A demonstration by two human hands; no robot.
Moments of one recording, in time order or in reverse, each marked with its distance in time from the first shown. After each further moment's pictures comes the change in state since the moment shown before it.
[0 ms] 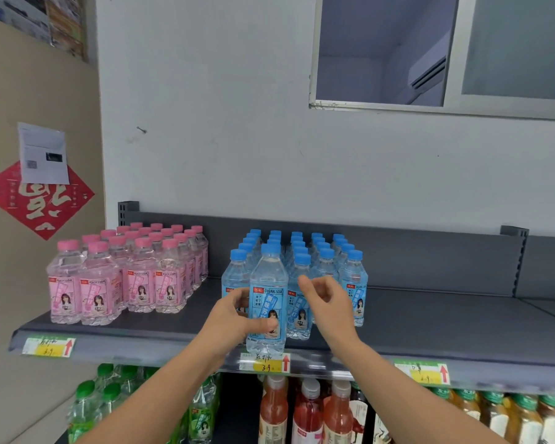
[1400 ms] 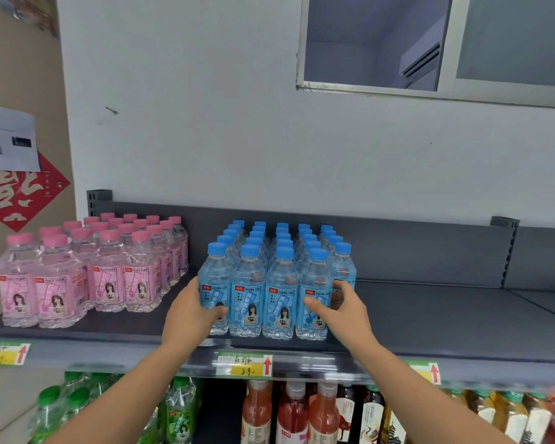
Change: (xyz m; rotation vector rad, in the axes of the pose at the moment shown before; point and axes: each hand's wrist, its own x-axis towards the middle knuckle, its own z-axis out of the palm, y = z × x) left_hand 0.058 -0.040 -0.016 0.568 0.348 0.054; right_hand 0.032 0.064 -0.040 -0.144 -0.047 0.152
